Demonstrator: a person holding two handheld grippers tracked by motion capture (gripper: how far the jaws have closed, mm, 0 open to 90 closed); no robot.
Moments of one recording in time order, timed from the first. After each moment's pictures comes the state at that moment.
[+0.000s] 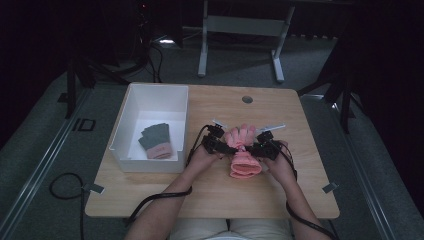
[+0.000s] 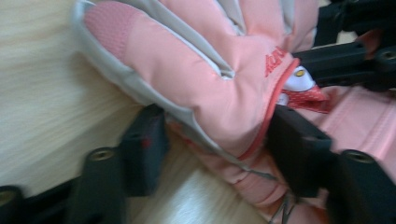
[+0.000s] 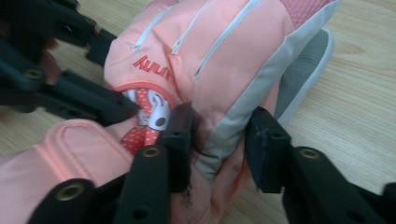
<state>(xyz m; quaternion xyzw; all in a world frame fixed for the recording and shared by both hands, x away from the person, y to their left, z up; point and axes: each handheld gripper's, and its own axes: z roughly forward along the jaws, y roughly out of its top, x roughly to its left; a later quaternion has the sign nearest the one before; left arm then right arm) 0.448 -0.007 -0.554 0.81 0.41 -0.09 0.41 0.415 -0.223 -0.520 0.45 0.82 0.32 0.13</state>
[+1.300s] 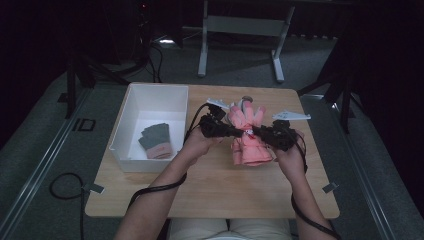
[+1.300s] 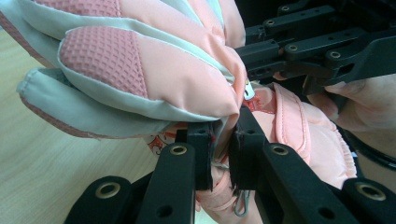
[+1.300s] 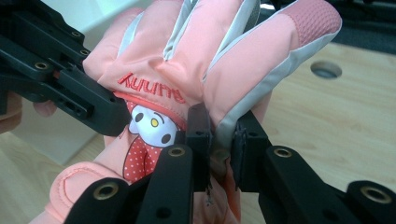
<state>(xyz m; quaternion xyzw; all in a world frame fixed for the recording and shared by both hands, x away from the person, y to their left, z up) 0.421 0.011 -0.429 0.81 0.28 -0.06 0.51 0.379 -0.230 -0.424 0.41 0.77 0.44 0.18</state>
